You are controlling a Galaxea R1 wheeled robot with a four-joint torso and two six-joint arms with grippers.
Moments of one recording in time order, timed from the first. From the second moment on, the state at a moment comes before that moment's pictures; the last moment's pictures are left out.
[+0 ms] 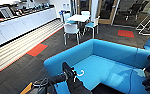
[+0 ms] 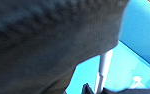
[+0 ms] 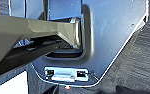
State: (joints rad) left arm 0.46 3.07 -2.50 1.08 0.20 -1.46; right arm -1.52 3.10 -2.75 0.29 0.11 -0.20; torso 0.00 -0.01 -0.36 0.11
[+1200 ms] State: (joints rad) left arm 0.55 3.04 -2.52 1.26 0.22 -1.44; right arm -1.53 3.10 -2.75 0.29 0.11 -0.20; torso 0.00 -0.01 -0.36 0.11
